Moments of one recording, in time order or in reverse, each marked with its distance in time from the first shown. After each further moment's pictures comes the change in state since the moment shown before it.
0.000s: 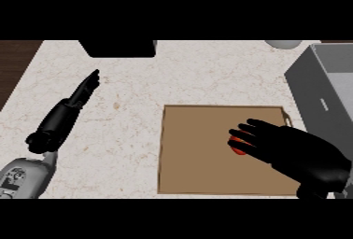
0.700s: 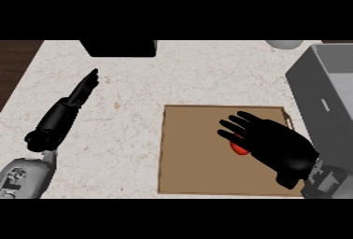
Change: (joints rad) left arm 0.006 -0.064 0.083 -0.002 -0.075 -0.078 0.012; right arm -0.017 0.173 0.009 0.108 0.258 -0.018 -0.011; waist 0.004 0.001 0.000
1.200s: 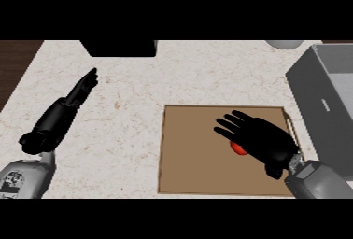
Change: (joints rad) left arm 0.014 -0.039 0.043 -0.056 -0.034 -0.044 0.041; right arm 0.002 0.093 0.001 0.183 0.145 -0.106 -0.079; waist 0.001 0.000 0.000
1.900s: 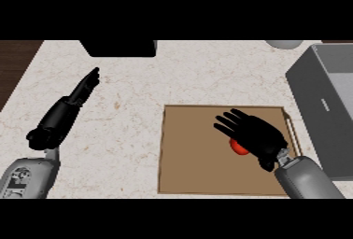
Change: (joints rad) left arm -0.018 -0.060 0.055 0.042 -0.067 -0.047 -0.024; right arm -0.006 0.100 -0.050 0.169 0.161 -0.085 -0.063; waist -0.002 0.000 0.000
